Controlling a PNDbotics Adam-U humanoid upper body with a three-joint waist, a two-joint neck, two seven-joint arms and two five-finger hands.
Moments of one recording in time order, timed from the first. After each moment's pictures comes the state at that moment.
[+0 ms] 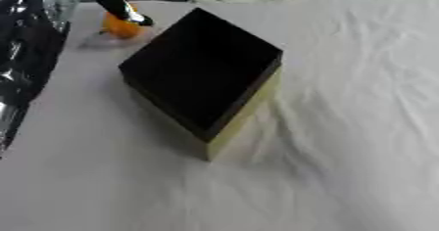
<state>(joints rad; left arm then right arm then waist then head) -1.28 0.47 0.08 -0.73 -1.25 -0.35 -0.38 -0.37 -0.50 -0.06 -1.98 0.04 -0.10 -0.55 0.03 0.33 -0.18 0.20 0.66</state>
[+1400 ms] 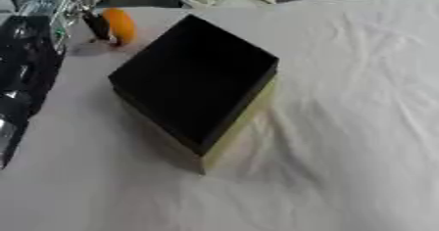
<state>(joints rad) -1.28 0.47 0.14 -0.66 -1.48 -0.09 -0.34 -0.37 -0.49 -0.05 -1.98 0.04 -0.10 -0.55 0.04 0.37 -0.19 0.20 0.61</state>
